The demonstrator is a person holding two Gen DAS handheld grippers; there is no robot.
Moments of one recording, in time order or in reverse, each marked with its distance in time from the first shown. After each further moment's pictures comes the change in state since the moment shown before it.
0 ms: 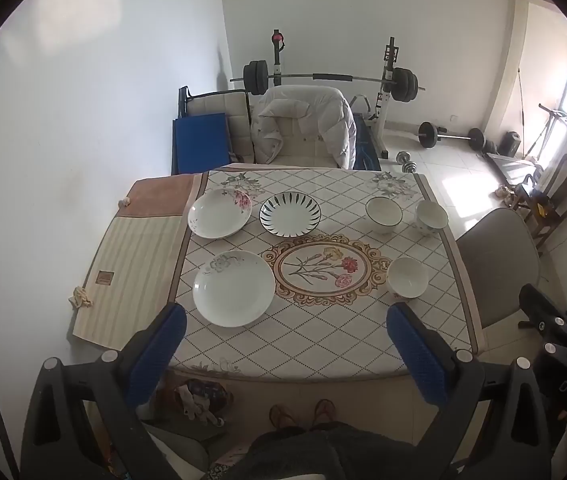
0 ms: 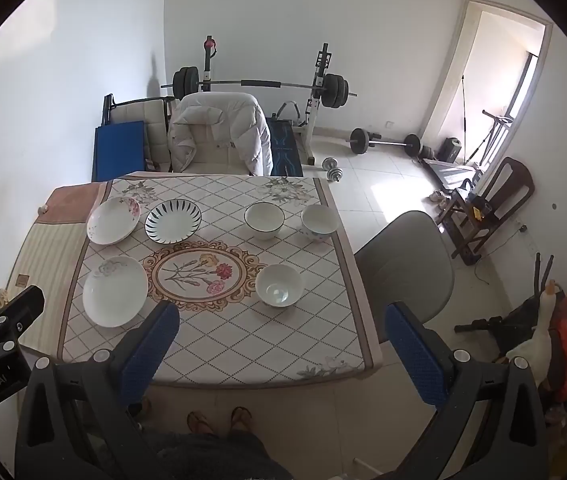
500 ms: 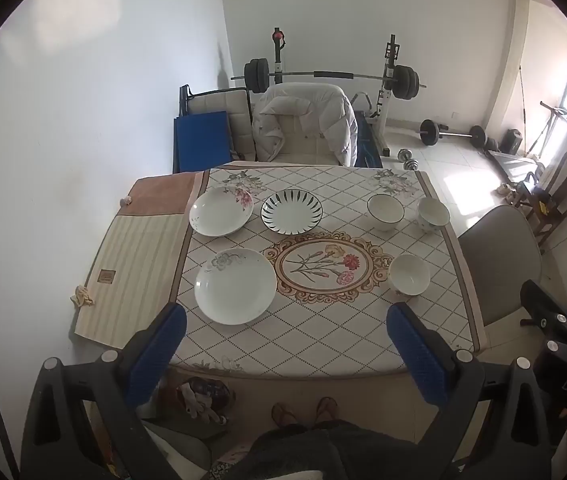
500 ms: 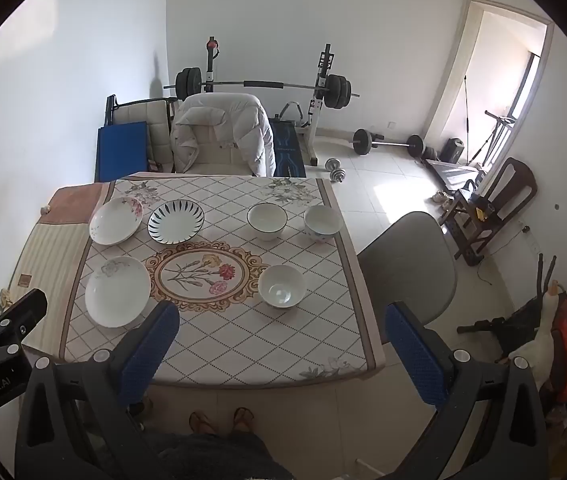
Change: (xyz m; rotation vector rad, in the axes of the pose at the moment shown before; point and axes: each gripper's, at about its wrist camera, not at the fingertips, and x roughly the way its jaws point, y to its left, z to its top) left arm 0.003 0.005 0.004 -0.002 0.014 0.003; right arm -0.001 0.001 0.001 0.003 -0.002 0.011
